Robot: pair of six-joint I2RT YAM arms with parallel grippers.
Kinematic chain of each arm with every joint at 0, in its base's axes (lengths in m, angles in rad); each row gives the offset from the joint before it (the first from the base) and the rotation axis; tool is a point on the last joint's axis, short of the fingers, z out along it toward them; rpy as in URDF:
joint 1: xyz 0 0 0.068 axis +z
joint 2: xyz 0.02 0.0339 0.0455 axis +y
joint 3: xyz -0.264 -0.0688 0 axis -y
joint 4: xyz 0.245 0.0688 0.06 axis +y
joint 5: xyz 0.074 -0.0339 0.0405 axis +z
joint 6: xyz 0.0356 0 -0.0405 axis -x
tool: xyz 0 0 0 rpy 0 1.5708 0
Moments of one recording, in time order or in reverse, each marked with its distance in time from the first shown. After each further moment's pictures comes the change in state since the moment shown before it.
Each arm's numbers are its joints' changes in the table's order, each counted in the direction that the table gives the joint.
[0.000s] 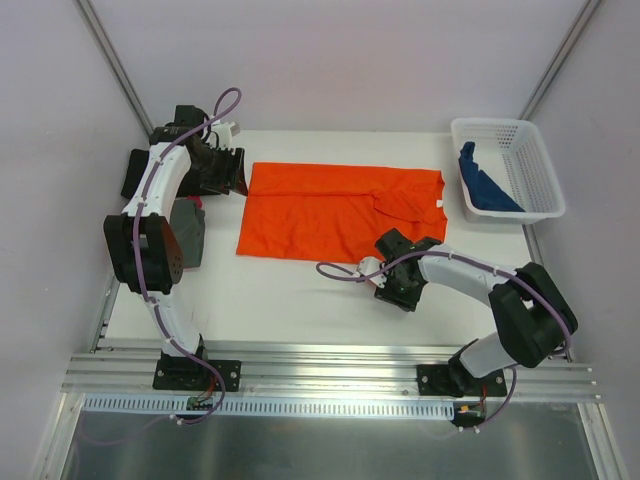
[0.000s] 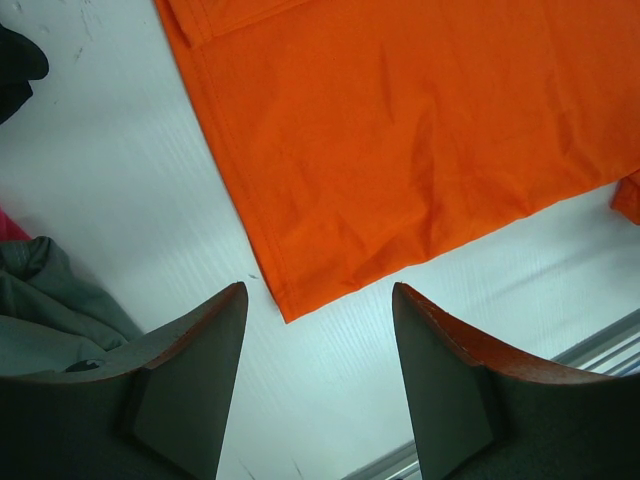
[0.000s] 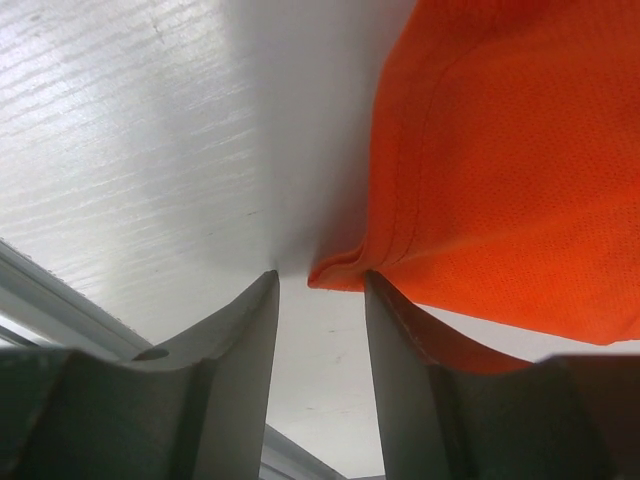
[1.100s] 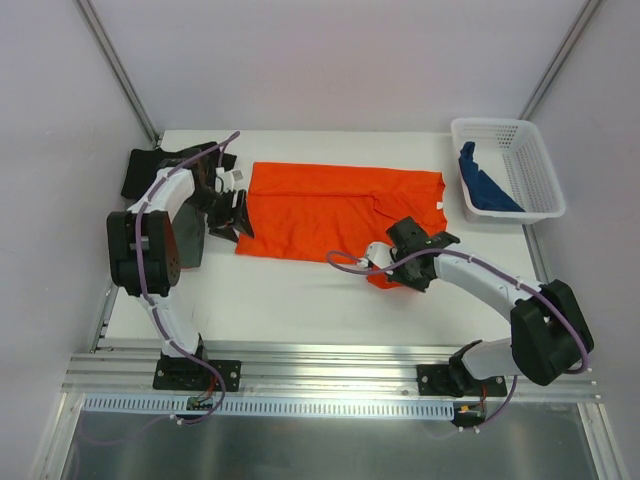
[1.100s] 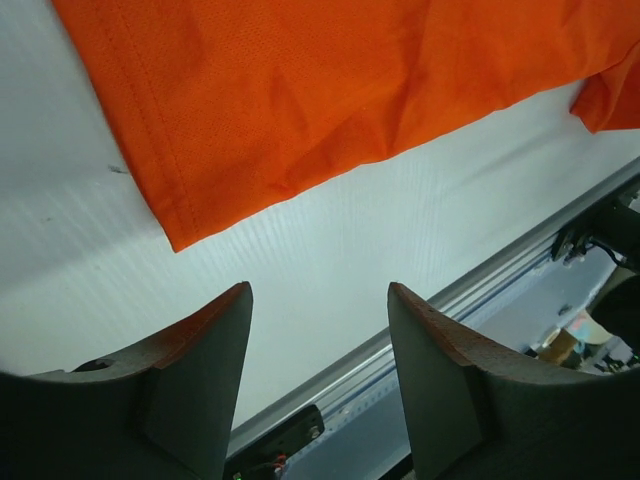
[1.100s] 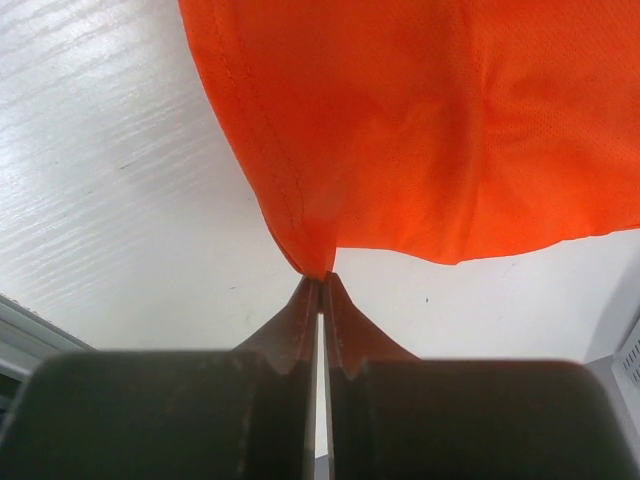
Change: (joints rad) left arm 0.031 -0.047 -0.347 0.019 -0.152 0.070; right arm -0.061 -0.106 0.038 0.002 -0.117 0.095
